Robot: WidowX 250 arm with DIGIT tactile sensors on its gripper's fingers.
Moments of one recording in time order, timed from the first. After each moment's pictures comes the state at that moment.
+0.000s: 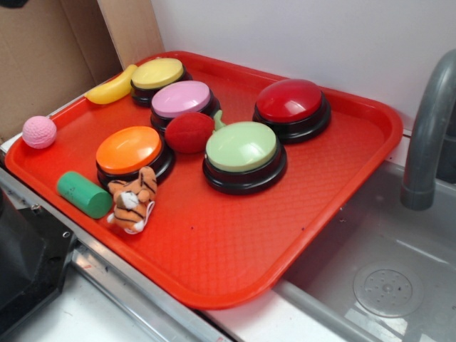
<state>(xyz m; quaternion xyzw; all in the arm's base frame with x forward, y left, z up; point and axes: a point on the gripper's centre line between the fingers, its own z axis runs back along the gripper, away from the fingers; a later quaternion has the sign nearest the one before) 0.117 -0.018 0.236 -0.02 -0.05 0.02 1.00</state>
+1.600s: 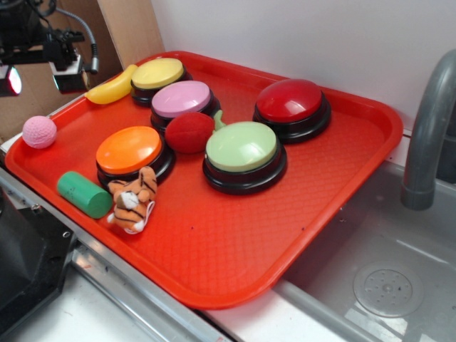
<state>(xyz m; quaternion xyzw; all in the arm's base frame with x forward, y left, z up) 0.154 0.130 0.087 0.13 -0.07 0.46 0.87</state>
